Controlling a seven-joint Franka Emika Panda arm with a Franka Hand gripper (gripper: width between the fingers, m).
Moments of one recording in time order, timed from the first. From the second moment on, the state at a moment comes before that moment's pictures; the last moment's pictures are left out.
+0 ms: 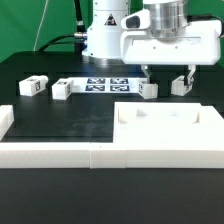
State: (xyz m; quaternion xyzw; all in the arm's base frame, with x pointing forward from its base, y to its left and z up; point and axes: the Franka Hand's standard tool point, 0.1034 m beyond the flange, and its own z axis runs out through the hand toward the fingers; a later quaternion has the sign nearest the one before) arm 0.395 0.119 0.032 -0.96 0.27 0.02 0.06
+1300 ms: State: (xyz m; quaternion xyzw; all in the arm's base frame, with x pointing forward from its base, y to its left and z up) arm 0.363 0.129 0.034 -0.92 0.21 0.31 0.09
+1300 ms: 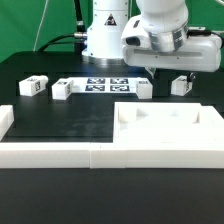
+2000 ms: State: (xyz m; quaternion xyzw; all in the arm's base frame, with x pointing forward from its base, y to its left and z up) arm 0.341 0.150 0.011 -0.88 0.19 0.42 0.09
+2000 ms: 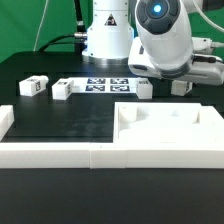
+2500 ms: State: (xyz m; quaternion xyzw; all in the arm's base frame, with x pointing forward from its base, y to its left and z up) arm 0.340 0.158 0.010 -0.88 0.19 0.43 0.09
